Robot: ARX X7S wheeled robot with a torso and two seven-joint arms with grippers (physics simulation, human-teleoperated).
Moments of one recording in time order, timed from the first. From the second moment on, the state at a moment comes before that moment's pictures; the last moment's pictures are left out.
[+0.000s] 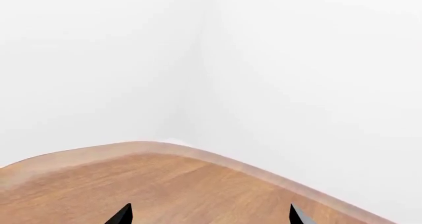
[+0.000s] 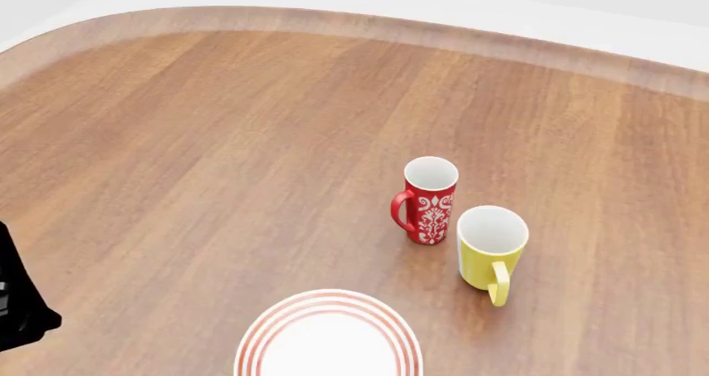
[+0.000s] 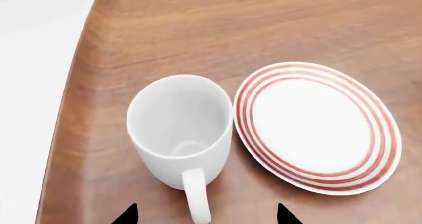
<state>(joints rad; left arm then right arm) -0.07 -0.26 -0.05 0.62 -0.49 -0.37 -0.42 0.15 0.66 -0.37 -0.48 0.48 0.80 -0.46</state>
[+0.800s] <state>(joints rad) -0.06 -0.27 -0.06 0.63 -0.51 -0.36 -0.45 0.24 0.56 -0.51 -0.20 0.39 0.68 -0.54</state>
